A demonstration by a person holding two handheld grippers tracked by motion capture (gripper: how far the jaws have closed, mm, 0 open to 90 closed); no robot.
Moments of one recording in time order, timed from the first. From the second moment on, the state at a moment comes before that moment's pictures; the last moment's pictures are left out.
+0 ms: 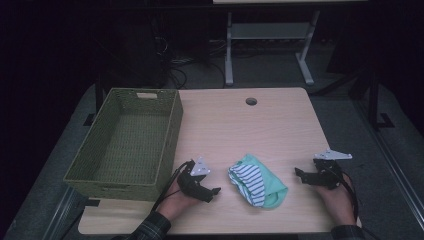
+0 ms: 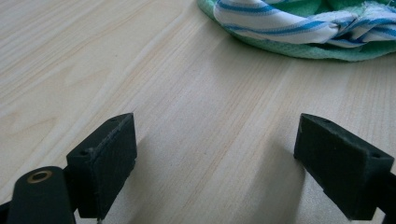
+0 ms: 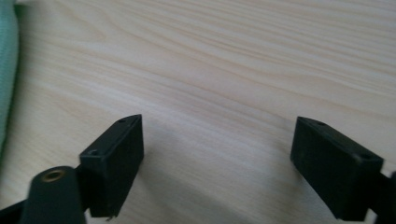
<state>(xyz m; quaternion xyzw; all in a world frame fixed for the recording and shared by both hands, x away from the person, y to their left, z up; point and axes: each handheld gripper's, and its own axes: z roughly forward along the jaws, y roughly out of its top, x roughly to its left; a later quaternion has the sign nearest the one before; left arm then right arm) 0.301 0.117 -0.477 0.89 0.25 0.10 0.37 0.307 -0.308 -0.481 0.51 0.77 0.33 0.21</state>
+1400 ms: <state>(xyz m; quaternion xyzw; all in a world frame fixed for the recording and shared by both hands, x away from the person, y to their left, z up) 0.311 0.006 -0.431 0.94 0.18 0.01 0.28 0.309 -0.309 -0.482 0.52 0.76 0.33 0.21</state>
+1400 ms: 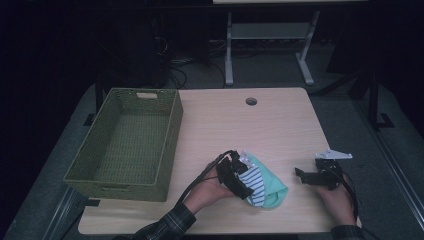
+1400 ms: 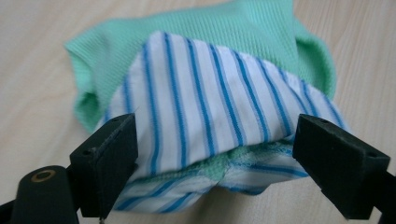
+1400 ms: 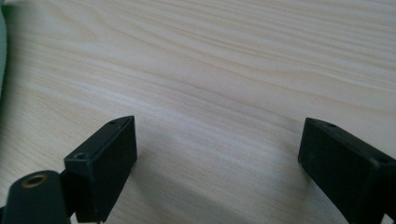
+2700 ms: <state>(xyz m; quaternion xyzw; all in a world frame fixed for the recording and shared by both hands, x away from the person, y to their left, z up) 0.321 0.021 -0.449 0.94 0.18 0.03 0.28 0.309 -0.309 -0.482 0.52 0.76 0.33 0.21</state>
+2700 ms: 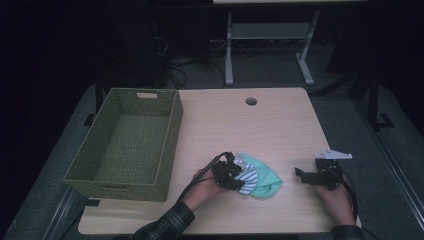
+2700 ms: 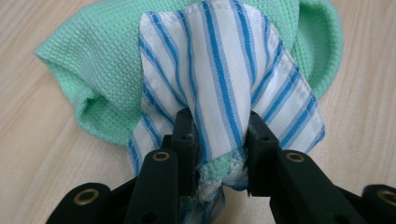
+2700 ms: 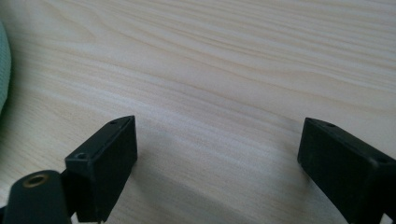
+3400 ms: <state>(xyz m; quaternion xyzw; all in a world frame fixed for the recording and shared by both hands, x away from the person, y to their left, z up) 0.327 0.036 -0.402 0.93 0.19 0.00 0.33 0.309 -0.309 -0.482 0.52 0.76 0.33 0.21</state>
